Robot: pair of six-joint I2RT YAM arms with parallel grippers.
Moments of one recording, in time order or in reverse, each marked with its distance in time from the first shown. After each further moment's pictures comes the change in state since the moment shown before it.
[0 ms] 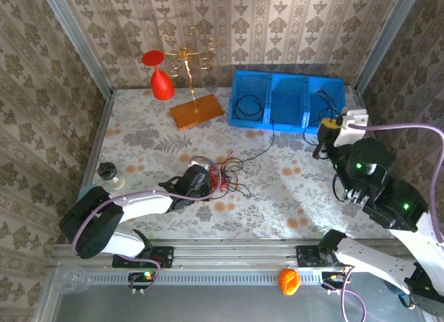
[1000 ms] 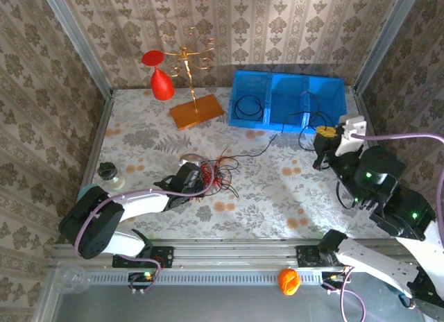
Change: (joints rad) left arm 0.109 0.007 -0.040 0.051 -0.003 -0.067; right arm 0.010 -0.097 -0.033 -0.007 -0.131 -0.027
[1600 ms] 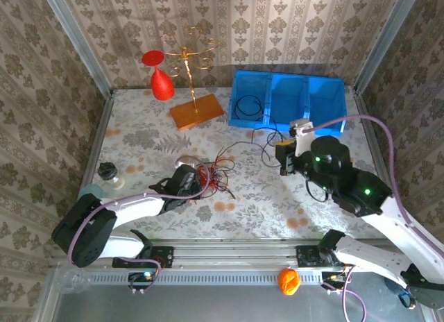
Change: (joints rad) left arm 0.012 -0.078 -0.039 -0.040 0.001 0.000; right arm 0.000 0.156 -0.111 0.037 -0.298 0.131
